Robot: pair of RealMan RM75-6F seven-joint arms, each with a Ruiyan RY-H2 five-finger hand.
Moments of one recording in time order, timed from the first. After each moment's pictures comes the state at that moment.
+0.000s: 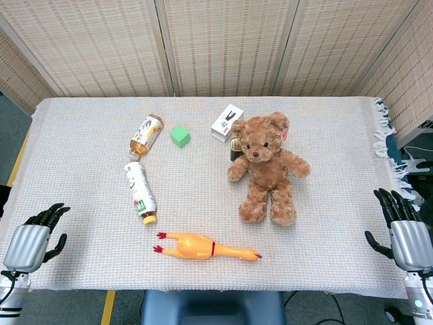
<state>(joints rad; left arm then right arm) -0.15 -1.17 -0.04 -1.57 1.54 1.44 0.13 0.06 -1.11 0.06 -1.63 -1.50 1.50 0.00</state>
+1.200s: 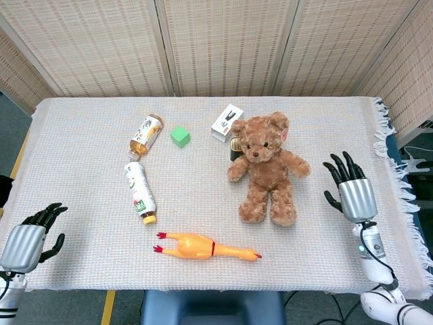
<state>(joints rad) -0.15 -1.15 -0.03 -1.56 1.54 1.44 0.05 0.35 -1.57 0.21 -1.01 -1.54 1.43 -0.02</state>
